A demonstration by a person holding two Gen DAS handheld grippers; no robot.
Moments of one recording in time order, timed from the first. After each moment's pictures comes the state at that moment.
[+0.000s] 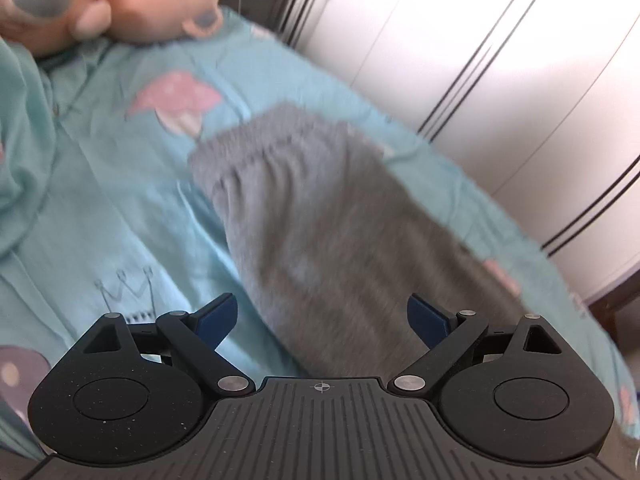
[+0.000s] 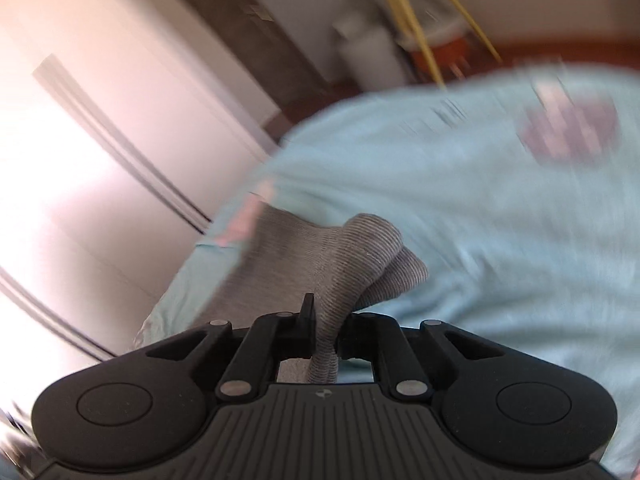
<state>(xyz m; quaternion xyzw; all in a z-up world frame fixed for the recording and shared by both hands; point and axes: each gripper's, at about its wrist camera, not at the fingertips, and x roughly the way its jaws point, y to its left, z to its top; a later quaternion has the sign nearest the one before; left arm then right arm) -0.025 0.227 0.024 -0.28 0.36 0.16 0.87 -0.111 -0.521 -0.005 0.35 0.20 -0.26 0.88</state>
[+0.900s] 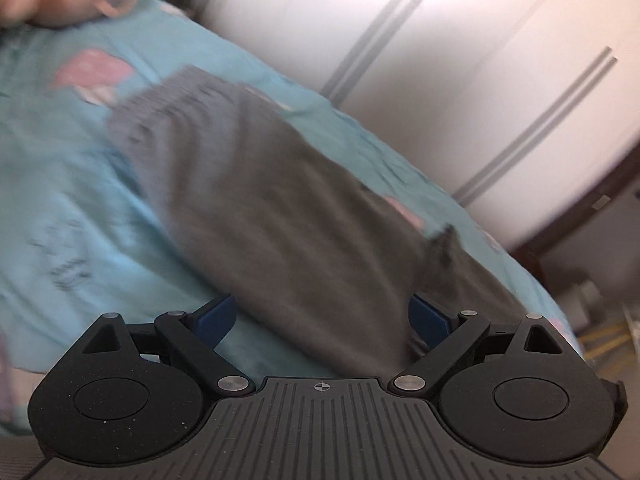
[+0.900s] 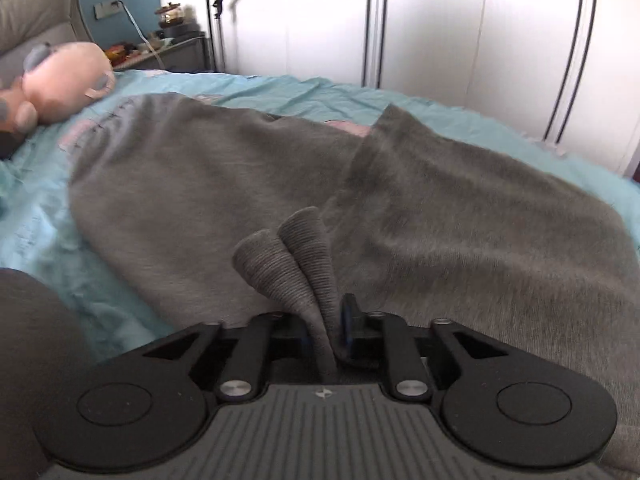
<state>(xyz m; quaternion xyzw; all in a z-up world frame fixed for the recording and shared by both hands) -0.045 0.187 0.021 -0.29 0.38 -0.02 0.88 -0.020 -0.128 -0.045 -0.04 0.40 0.18 0.90</state>
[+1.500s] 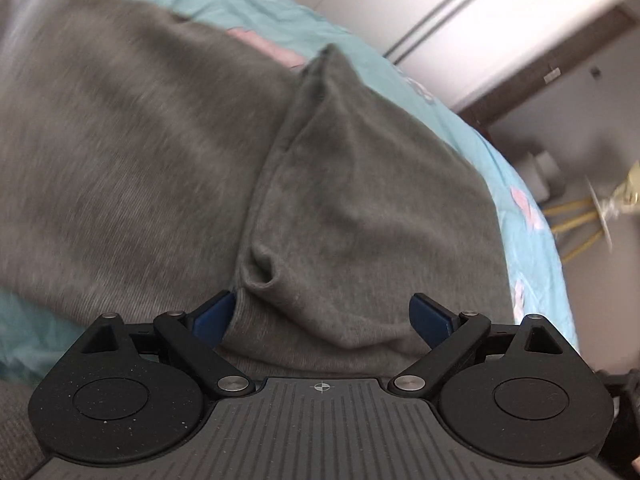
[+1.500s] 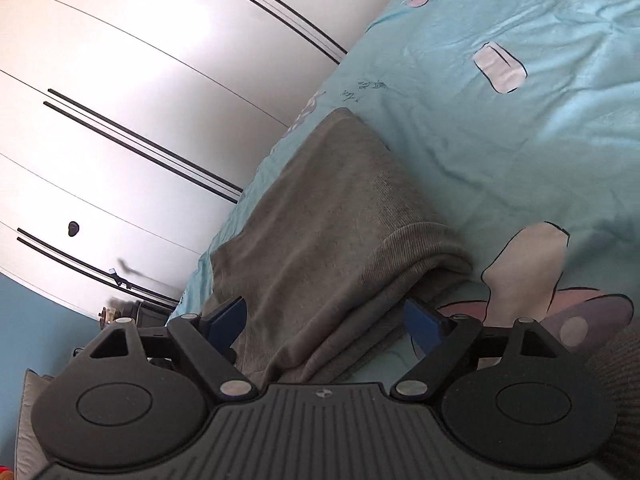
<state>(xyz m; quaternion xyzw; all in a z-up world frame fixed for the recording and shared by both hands) 0.035 0.040 -0.049 -0.26 0.50 -0.16 0.81 -0.109 -0.285 -0.042 0.45 0.32 -0.03 0.83</state>
